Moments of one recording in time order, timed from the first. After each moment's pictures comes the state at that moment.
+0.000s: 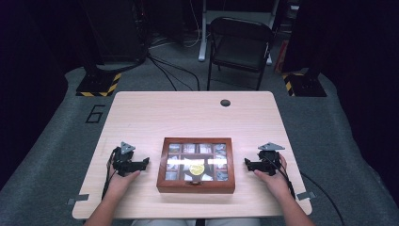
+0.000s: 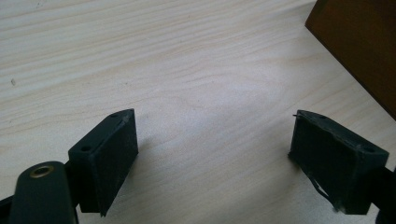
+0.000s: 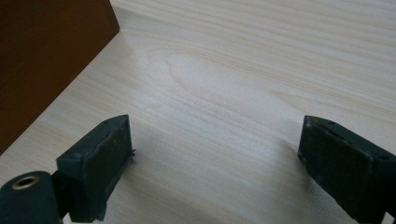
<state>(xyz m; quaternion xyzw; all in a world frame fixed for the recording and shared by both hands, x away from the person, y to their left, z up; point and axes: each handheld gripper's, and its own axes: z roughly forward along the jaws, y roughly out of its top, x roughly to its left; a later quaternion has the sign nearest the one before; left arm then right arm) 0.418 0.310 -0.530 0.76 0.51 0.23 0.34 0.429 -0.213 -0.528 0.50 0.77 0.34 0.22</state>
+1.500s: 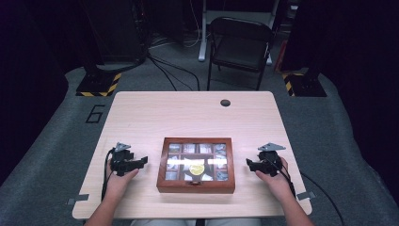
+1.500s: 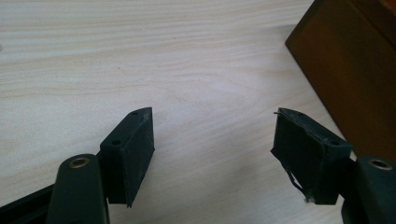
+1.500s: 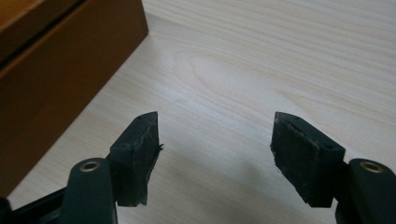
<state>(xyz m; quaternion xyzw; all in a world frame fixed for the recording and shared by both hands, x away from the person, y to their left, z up) 0.410 0.315 -0.517 0.72 0.56 0.16 0.38 0.413 -0.206 -0.504 0.49 0.78 0.33 0.21</state>
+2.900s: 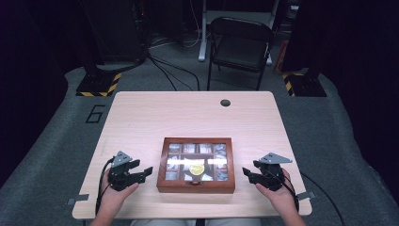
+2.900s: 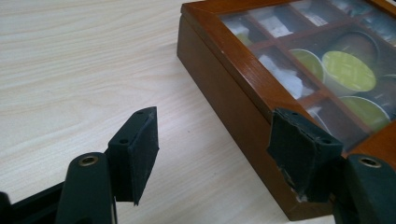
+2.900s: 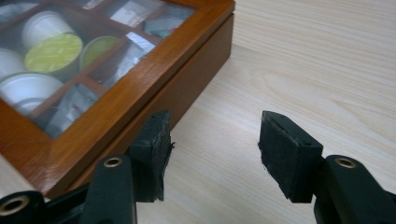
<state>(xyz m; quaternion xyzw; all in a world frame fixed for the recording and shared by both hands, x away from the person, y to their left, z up) 0.346 0.290 -0.475 0.75 0.47 0.17 0.43 0.354 -0.191 -0.471 0.44 0.78 0.39 0.19</state>
